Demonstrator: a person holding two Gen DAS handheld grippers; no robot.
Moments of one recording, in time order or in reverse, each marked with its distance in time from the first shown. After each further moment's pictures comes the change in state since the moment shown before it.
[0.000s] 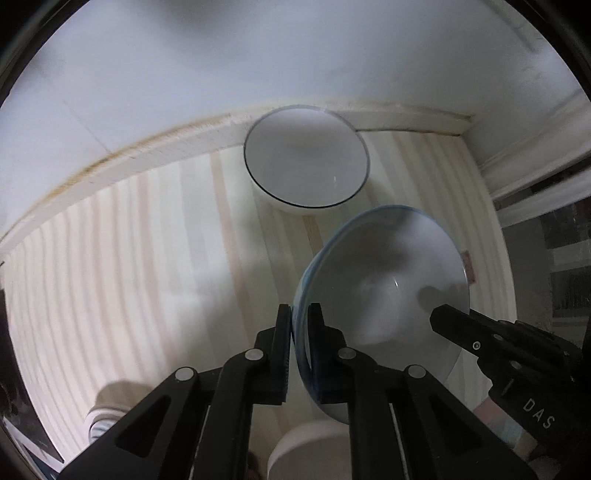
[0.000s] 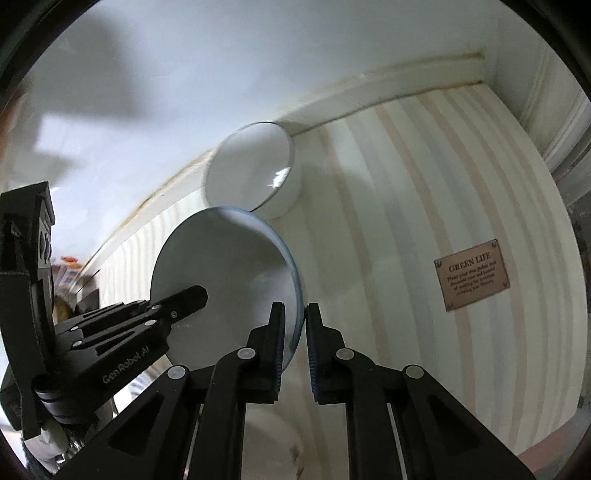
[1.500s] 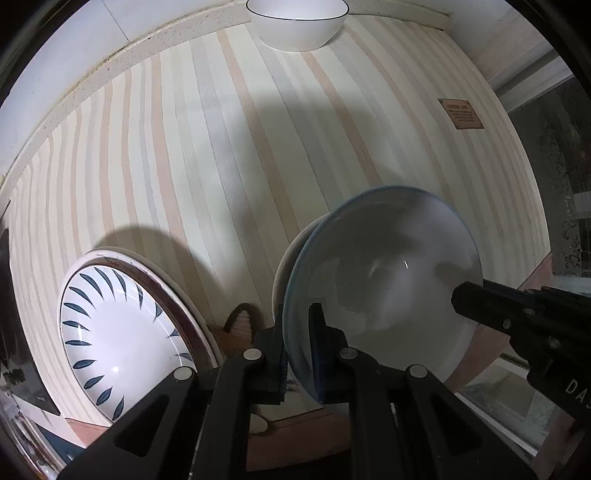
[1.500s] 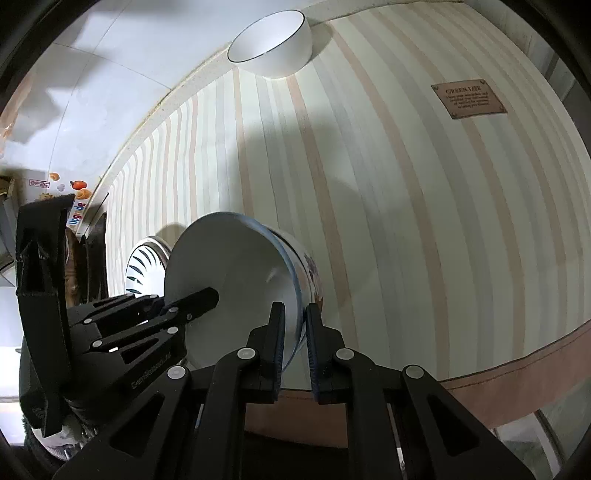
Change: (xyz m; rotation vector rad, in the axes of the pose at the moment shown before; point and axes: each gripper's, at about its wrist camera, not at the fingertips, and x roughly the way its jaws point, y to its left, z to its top) left arm 0.030 -0.012 -0.146 0.074 0.176 0.072; right arm 0.006 -0.004 -0.144 0.014 0.178 0.022
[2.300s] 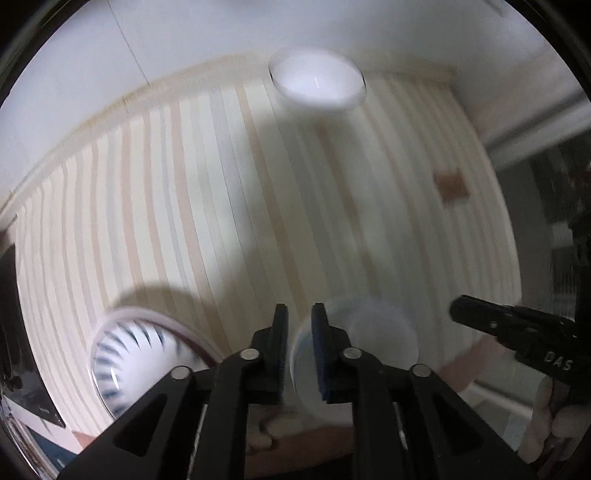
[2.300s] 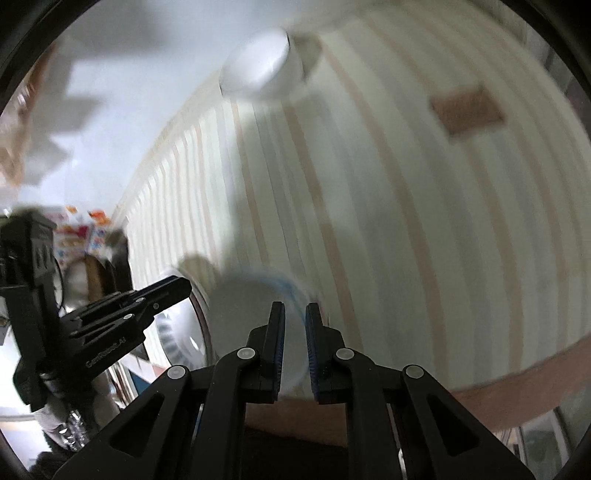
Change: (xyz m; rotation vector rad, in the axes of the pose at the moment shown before) left arm -0.058 0.031 0.055 -0.064 -0.114 -0.056; right arm -0.034 -0.017 0.067 0.065 -0.043 0.106
